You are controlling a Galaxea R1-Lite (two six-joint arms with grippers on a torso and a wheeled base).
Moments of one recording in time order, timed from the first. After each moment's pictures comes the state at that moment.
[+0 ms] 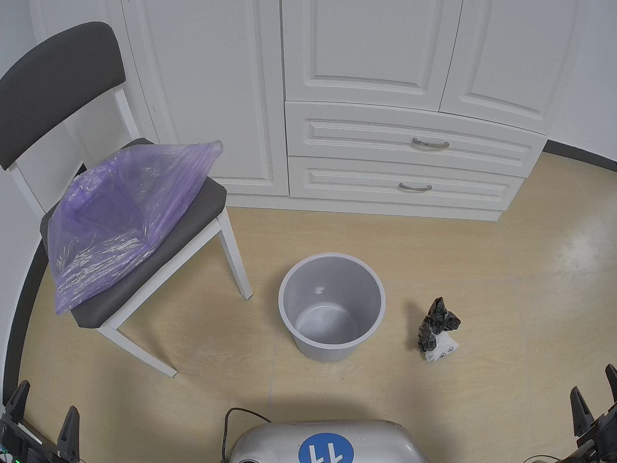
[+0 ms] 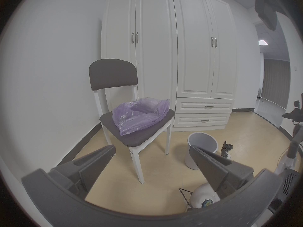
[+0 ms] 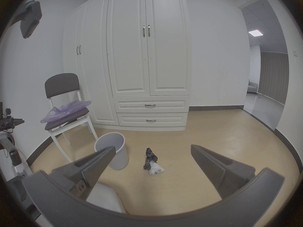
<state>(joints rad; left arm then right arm) 0.00 0.02 -0.02 0.00 -0.01 0.02 0.00 0.02 -0.02 0.00 0.00 0.03</state>
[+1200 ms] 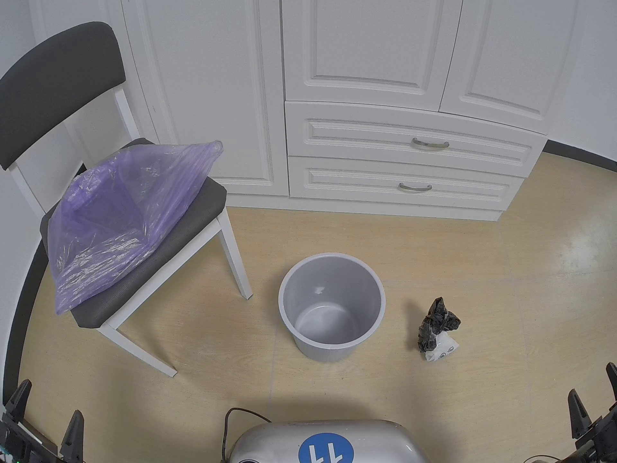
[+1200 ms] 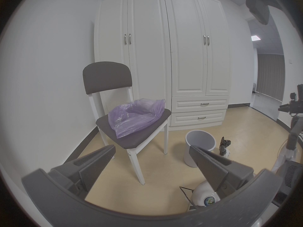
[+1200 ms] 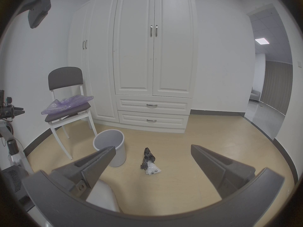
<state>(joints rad) 0.00 0.02 -0.02 0.00 -0.06 0.07 0.00 0.02 -0.02 0.00 0.02 -0.05</state>
